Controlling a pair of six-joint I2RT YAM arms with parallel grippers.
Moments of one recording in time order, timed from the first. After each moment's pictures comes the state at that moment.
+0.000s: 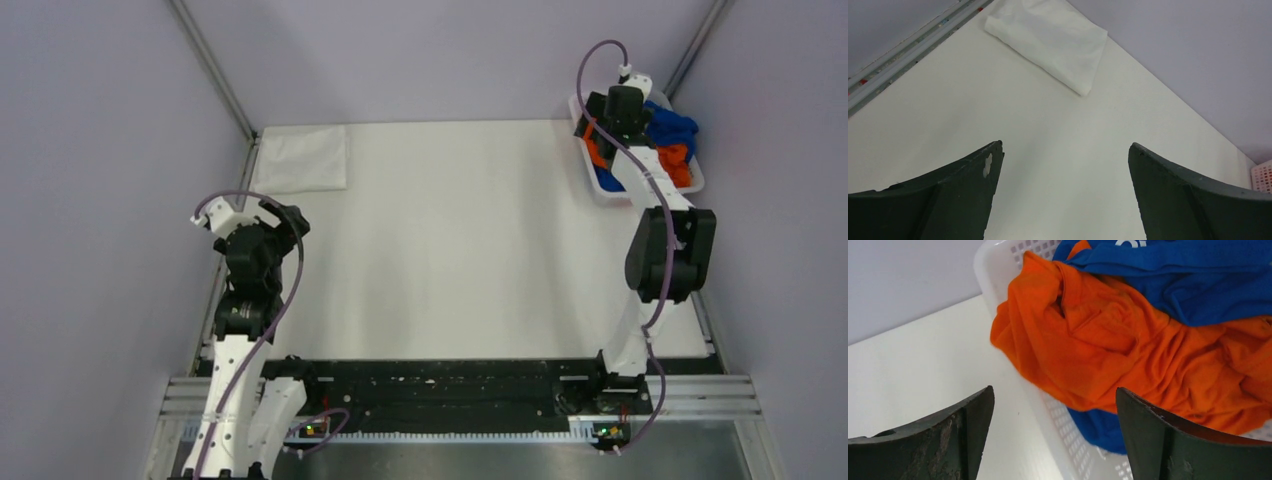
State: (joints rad) left arm -0.01 0.66 0.71 -0.28 -0.31 -0.61; right arm -0.02 1.85 1.57 -0.17 0.28 0.20
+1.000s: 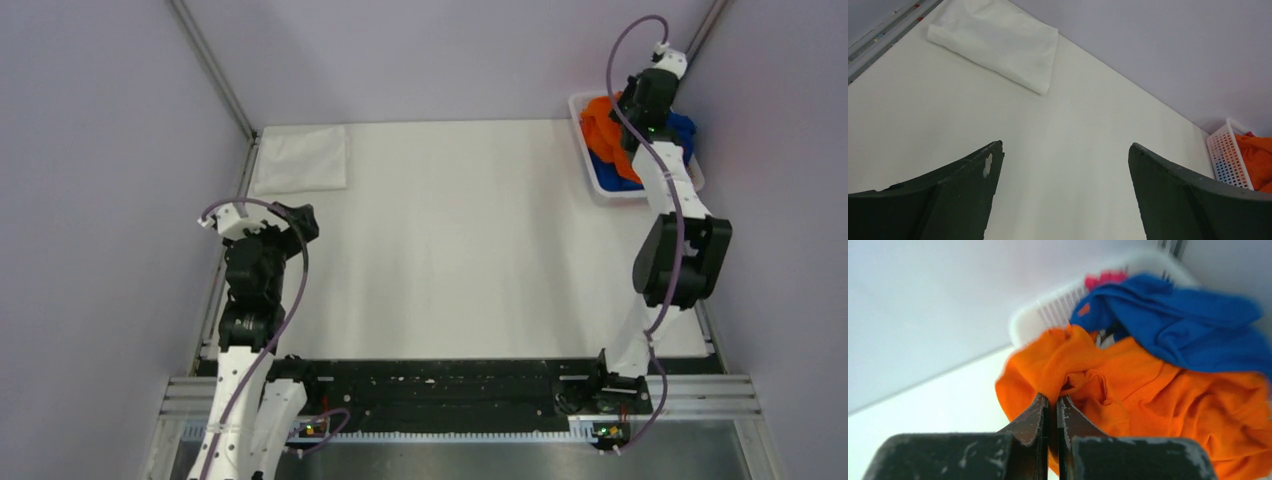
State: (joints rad) left arm -0.01 0.59 0.62 -0.14 -0.14 -0.57; right arm -0.11 1.96 1.71 -0.10 0.13 0.27
